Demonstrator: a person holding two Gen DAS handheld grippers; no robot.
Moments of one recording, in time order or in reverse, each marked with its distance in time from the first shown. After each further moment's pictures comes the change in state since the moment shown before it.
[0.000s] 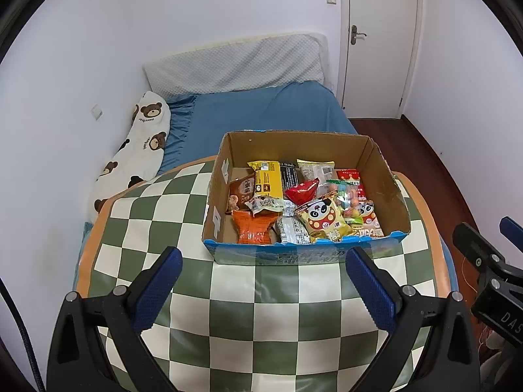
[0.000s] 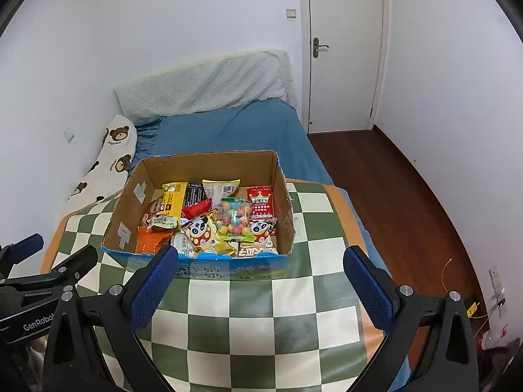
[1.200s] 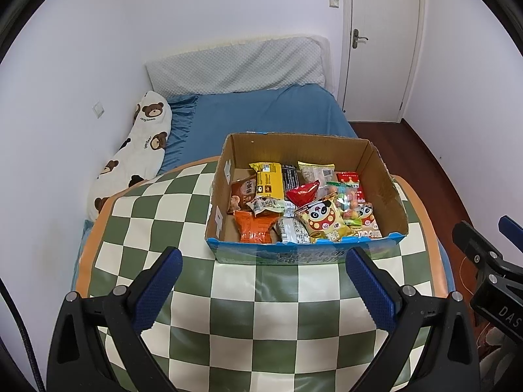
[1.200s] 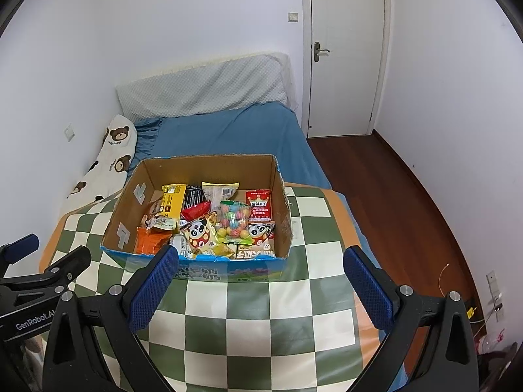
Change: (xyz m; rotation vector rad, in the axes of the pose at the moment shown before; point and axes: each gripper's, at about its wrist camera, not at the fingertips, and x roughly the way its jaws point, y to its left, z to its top) left arm -0.006 0.001 -0.002 -0.014 -0.011 -0.002; right arm -0.004 -0.005 -0.002 -0.014 -0.014 -0.002
